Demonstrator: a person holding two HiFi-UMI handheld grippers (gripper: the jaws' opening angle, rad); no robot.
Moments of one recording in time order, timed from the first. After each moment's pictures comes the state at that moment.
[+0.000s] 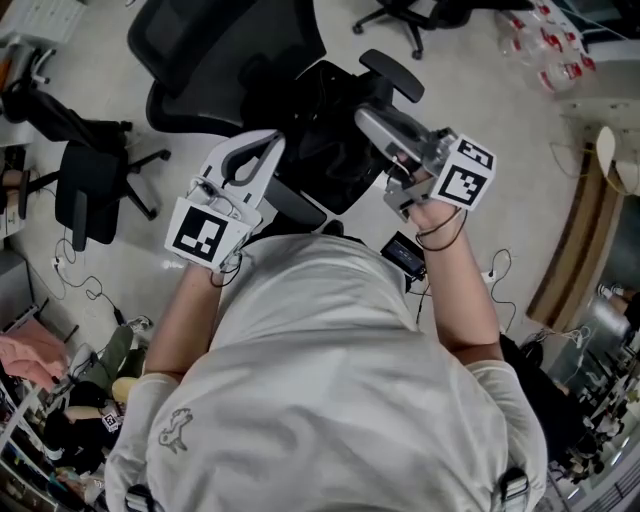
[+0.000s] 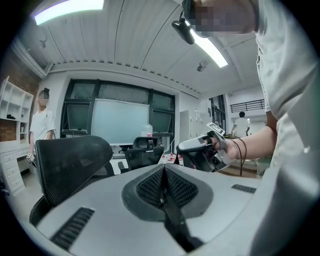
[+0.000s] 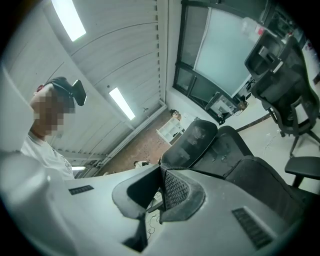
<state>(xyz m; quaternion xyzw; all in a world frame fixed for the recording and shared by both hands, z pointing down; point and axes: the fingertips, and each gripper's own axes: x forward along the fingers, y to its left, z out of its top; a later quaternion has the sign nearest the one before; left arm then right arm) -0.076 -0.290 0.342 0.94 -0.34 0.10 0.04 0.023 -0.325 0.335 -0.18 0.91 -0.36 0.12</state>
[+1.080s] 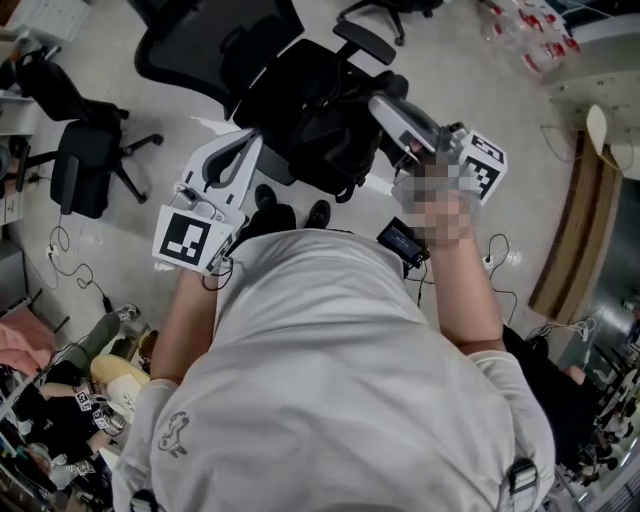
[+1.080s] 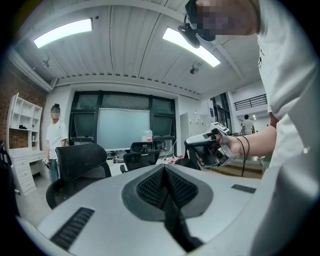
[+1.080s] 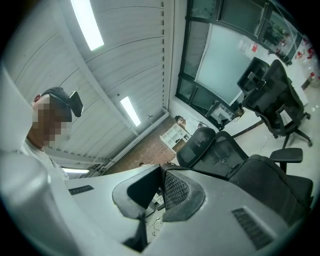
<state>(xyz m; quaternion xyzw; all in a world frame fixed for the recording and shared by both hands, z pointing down) -0.031 -0.125 0.318 0.92 -0.38 0.08 0.01 0.117 -0.168 0.300 -0.19 0.91 -0.34 0.16</state>
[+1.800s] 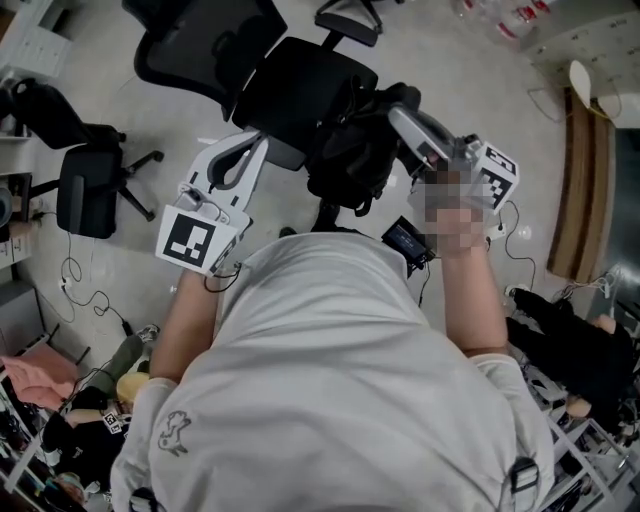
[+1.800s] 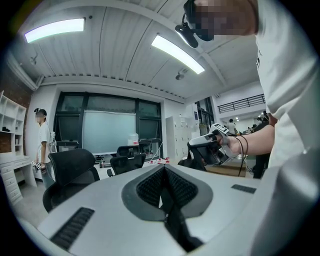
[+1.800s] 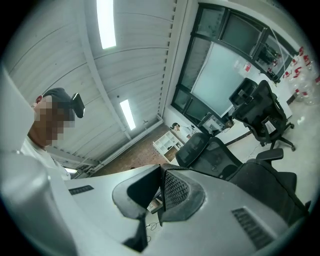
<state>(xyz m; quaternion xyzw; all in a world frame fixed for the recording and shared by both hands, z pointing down) -0.051 -0.056 0.298 0.95 -0.30 0.07 -0.01 0.121 -0.066 0.290 -0.28 0.89 -0.32 0.17</state>
